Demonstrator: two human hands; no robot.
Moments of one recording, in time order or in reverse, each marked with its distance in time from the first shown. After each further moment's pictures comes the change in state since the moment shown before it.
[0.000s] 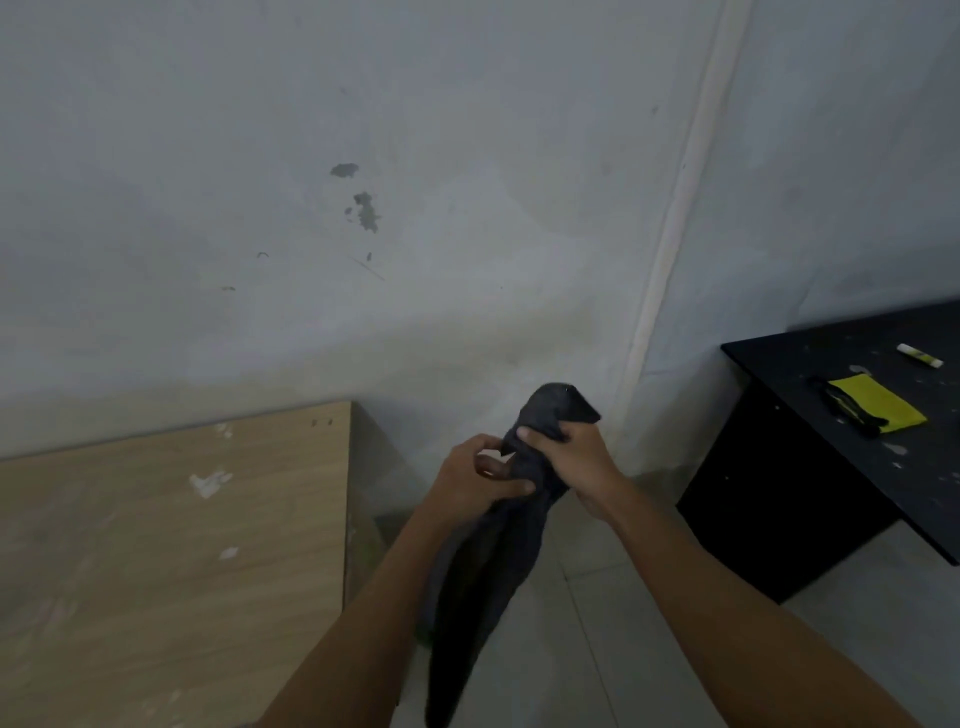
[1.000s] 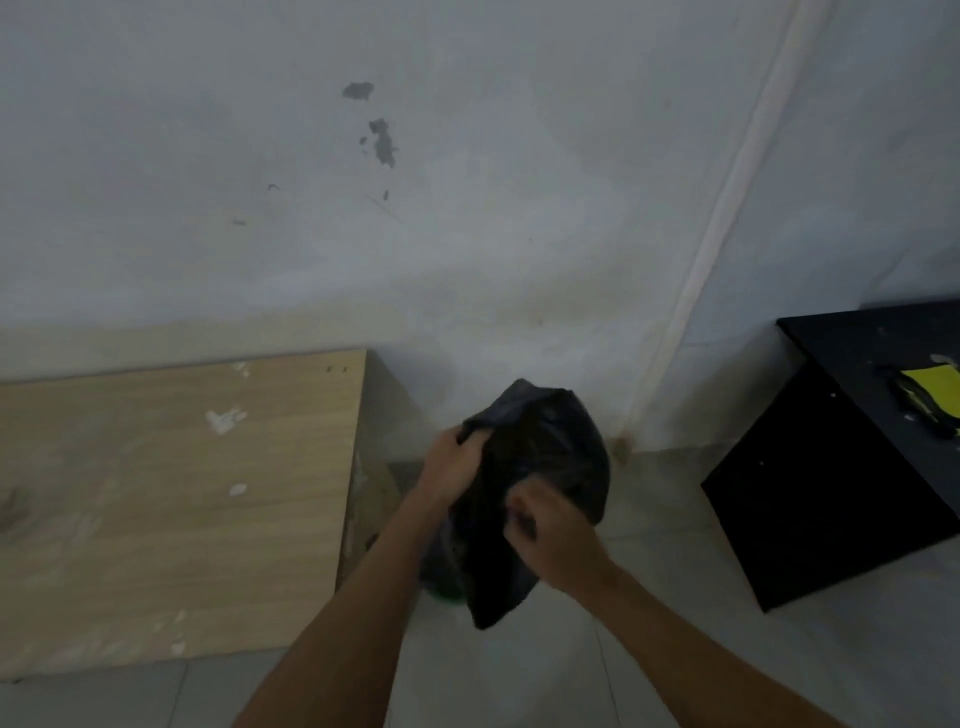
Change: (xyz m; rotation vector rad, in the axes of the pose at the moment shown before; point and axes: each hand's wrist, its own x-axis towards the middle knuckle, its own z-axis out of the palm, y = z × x) left_hand 0.008 -0.020 0.010 0.053 0.256 -0.259; right_hand -0.049 0.100 0.018 -0.587 -0.217 -0.647
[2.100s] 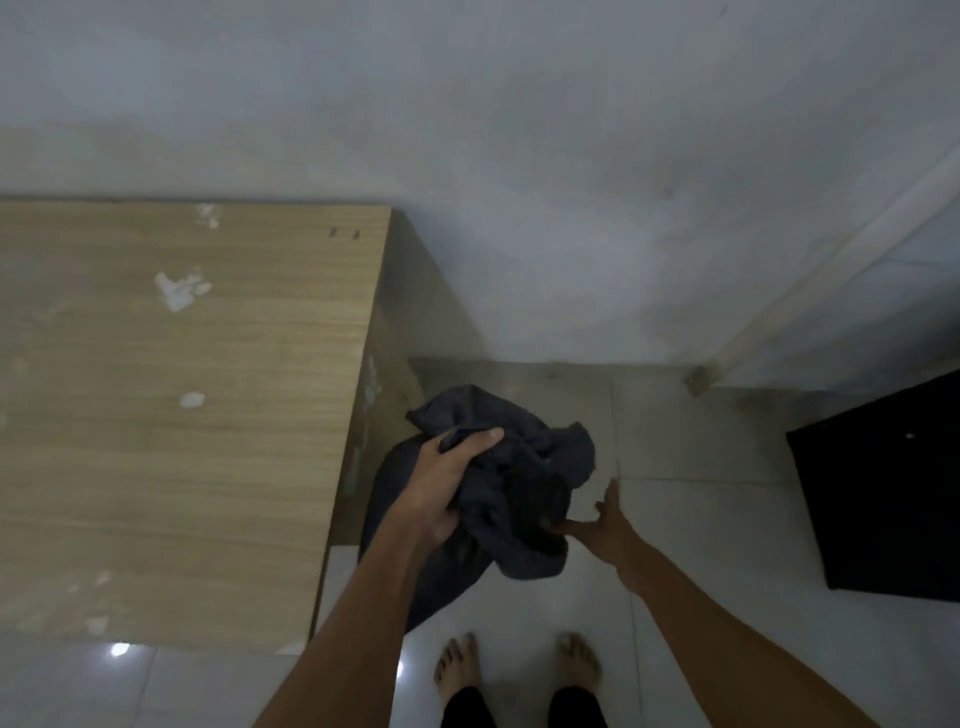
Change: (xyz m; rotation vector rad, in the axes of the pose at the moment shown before) left_hand 0.126 -0.198 0.010 -0.843 -0.036 -0.417; right_hand 0.019 0.191 0.218 0.650 -0.467 1.226
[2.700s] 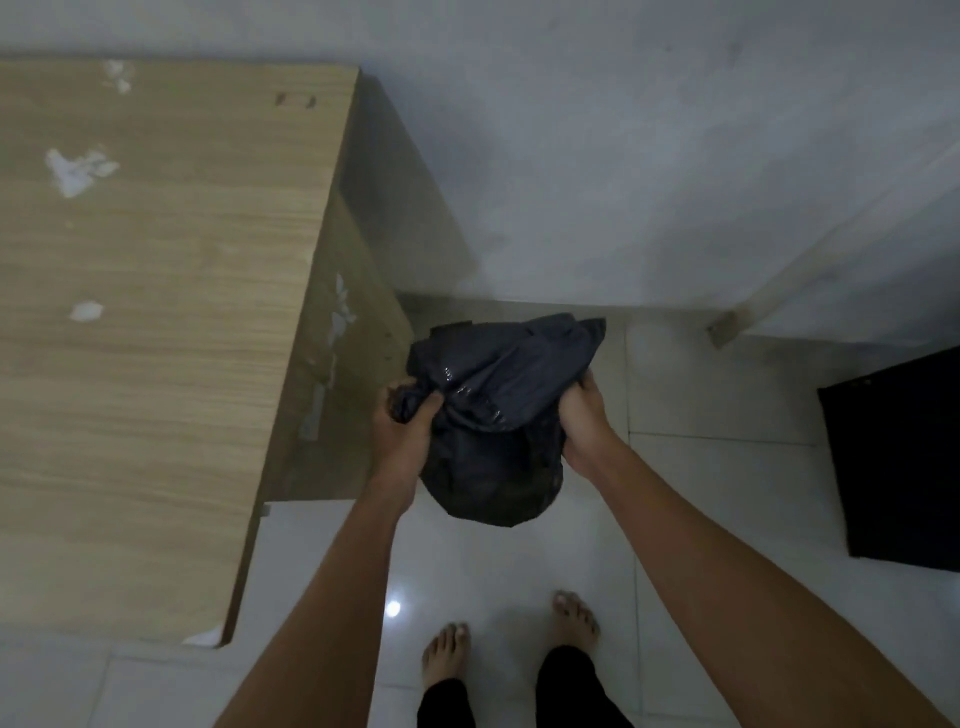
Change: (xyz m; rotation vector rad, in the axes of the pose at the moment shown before) left_hand 0.104 -0.092 -0.070 0.212 0.436 0.255; right_hand 0.093 -0.040 0.044 0.478 0.007 -0.261
